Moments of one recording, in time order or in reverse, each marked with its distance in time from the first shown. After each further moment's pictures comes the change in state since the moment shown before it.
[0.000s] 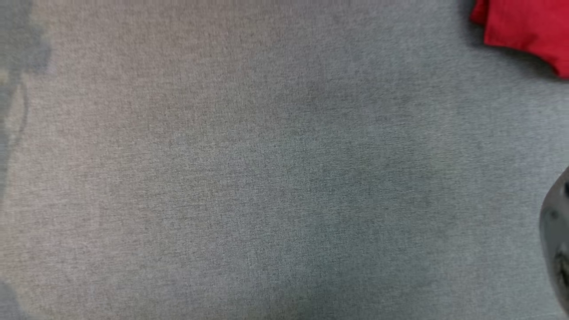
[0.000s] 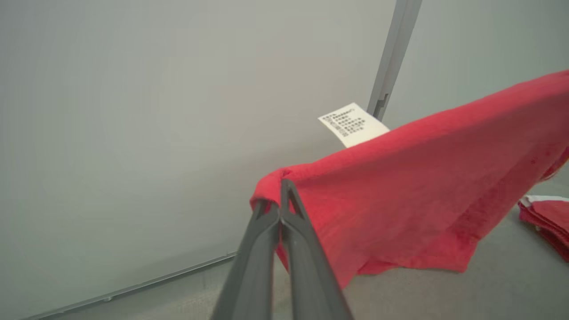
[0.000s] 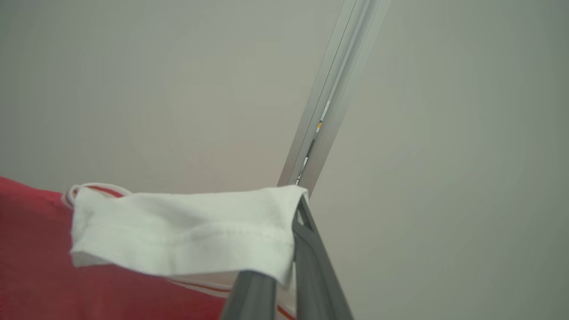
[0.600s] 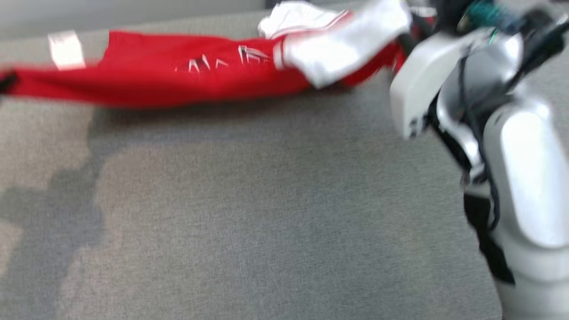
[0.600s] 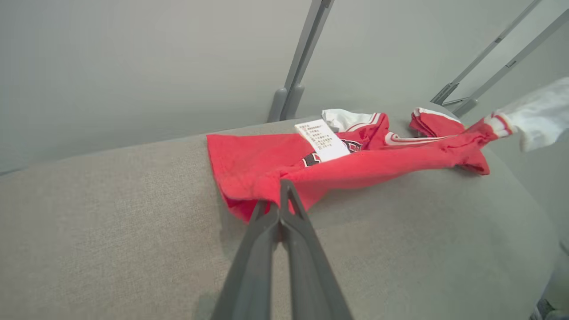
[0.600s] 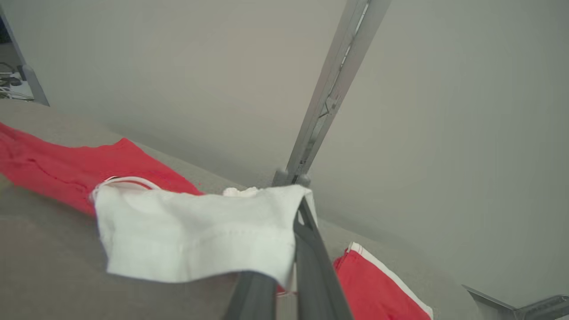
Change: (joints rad) left arm 0.415 0.152 -0.151 -0.241 -0.263 0.000 0.064; right arm 0.520 0.000 0.141 -0.003 0.104 0.000 0.217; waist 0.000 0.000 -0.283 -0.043
